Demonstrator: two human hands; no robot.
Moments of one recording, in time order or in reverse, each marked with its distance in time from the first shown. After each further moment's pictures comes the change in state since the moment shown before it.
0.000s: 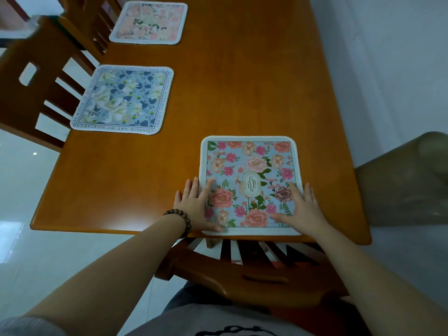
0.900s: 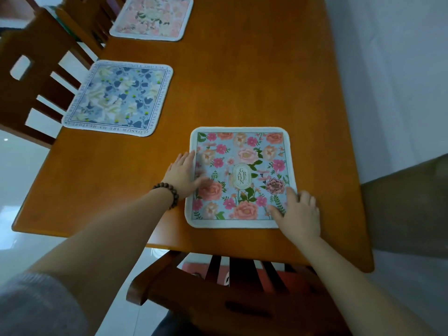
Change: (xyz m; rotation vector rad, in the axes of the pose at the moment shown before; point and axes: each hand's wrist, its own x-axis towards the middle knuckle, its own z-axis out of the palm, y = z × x) left_hand 0.066 -0.007 -0.062 -0.322 0.337 -0.071; right_hand 0.035 -0.014 -0.003 -0.273 0.351 -0.045
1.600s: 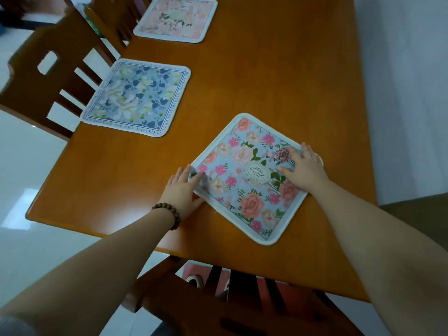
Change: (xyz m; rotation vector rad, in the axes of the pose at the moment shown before) left_hand -0.029 -0.015 0.014 0.233 0.037 0.010; right_hand 0.161 -0.007 -0.034 -0.031 -0.171 -0.237
